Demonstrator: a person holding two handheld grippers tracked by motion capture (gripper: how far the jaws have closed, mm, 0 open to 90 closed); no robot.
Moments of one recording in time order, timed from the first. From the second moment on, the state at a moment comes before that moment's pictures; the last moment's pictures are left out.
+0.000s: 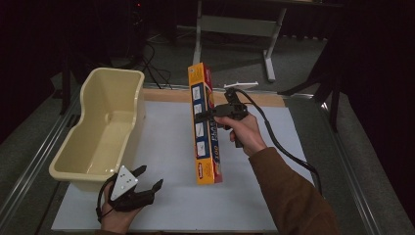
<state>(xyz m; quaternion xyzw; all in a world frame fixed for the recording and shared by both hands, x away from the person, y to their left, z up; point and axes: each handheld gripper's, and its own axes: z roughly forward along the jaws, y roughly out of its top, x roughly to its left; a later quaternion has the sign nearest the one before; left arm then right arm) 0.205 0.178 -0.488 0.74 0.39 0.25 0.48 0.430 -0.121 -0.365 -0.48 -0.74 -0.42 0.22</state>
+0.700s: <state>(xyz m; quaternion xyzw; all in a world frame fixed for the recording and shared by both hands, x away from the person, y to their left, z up) 0.204 0.180 -0.487 0.75 0.39 0.25 0.47 0.442 -0.078 -0.355 -0.49 -0.71 -0.44 0.25</state>
